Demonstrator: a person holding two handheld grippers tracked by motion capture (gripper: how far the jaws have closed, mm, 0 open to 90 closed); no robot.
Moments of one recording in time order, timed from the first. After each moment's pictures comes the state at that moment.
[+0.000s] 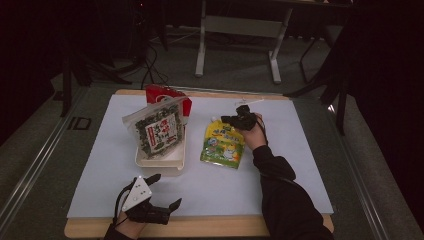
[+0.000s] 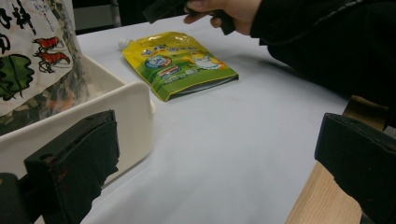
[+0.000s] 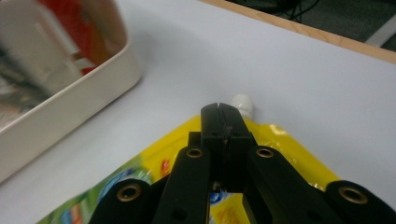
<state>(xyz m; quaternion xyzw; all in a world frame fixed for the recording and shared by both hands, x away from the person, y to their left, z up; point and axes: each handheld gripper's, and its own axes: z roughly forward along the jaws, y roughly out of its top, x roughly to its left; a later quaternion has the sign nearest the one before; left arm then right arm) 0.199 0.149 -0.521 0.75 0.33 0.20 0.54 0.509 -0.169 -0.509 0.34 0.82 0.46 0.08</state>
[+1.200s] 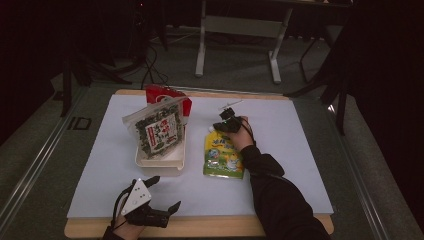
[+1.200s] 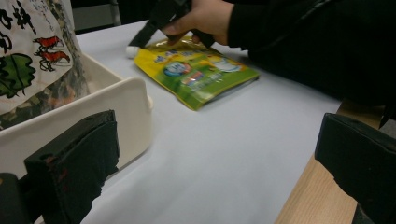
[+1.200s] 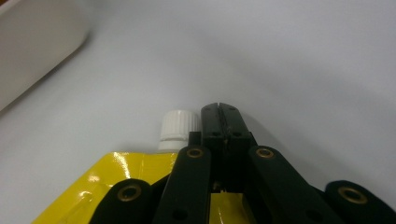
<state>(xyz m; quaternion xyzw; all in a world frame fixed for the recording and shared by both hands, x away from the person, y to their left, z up) 0.192 0.149 -0.520 0.75 0.33 0.21 0.53 0.520 -0.127 -0.543 0.37 0.86 0.35 0.08</state>
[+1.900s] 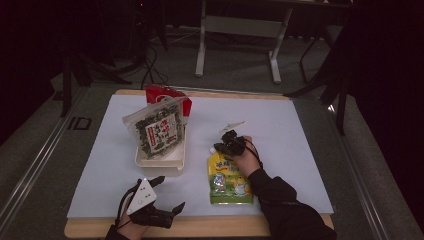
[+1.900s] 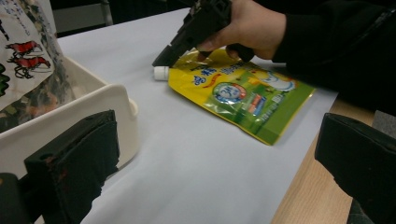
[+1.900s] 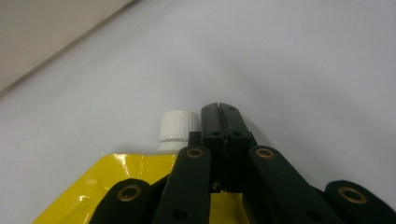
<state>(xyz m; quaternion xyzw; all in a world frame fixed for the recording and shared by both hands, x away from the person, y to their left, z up) 0.194 0.139 -0.519 0.76 0.31 0.20 0.53 0.431 -0.136 -0.542 0.32 0.88 0.35 0.09</state>
